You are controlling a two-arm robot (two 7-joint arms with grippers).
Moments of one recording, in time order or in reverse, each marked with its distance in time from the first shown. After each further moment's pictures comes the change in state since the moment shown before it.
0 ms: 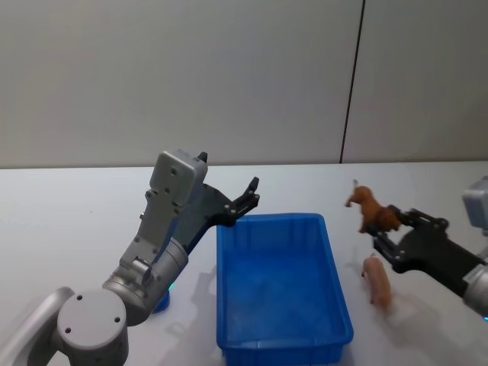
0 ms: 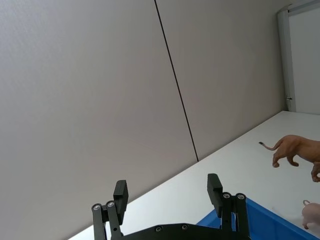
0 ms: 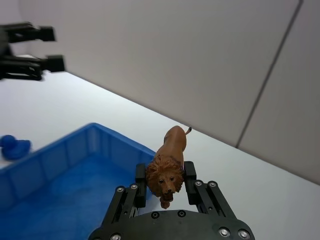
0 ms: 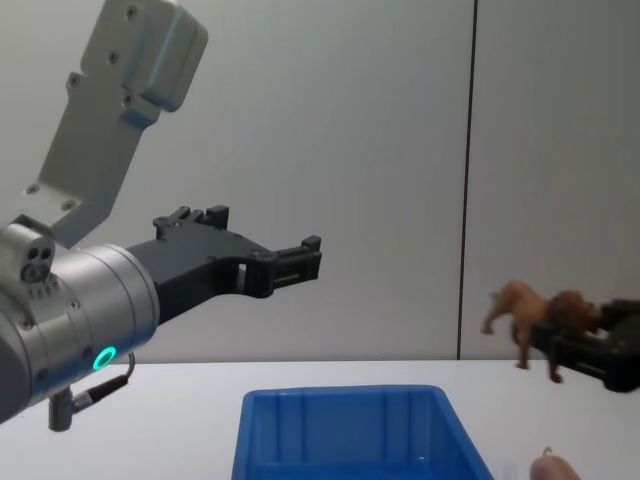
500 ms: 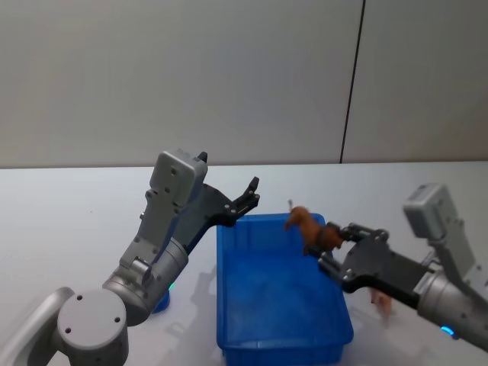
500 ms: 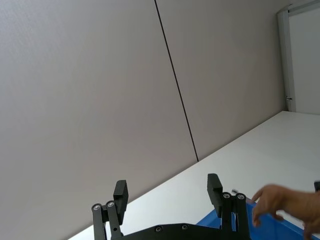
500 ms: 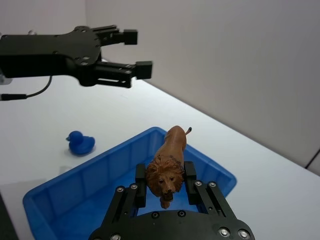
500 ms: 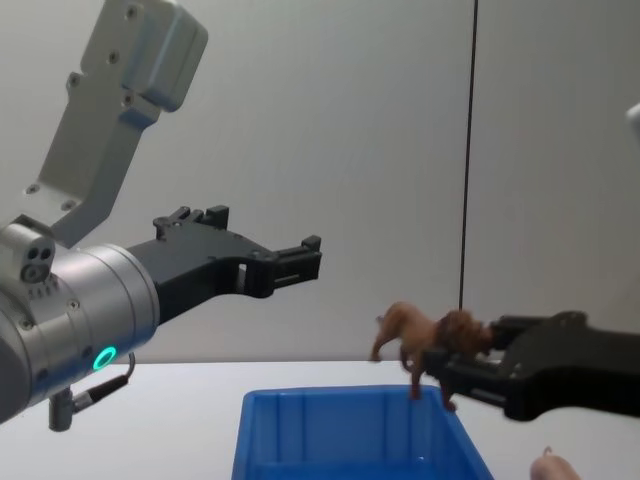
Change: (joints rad) left arm 0.000 0.000 0.000 0.000 0.000 0.000 0.000; right arm 0.037 -0.060 -0.074 -0.005 -0.055 0.041 0.140
